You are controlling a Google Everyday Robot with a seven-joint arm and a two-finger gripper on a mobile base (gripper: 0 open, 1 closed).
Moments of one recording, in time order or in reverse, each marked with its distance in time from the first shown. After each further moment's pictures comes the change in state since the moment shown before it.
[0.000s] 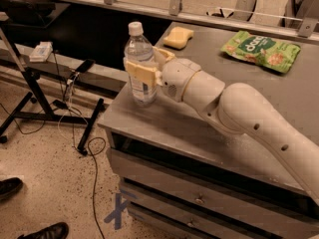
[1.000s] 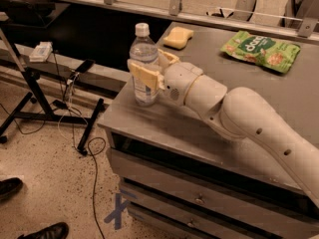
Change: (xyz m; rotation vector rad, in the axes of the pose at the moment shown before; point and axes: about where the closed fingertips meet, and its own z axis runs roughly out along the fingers) arm 0.005 0.001 -0.008 0.002 0.000 0.011
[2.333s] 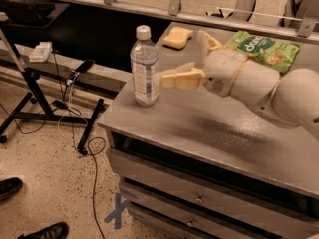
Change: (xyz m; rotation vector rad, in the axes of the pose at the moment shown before) arm -0.041 -0.029 -0.064 -0.042 0.068 -0.108
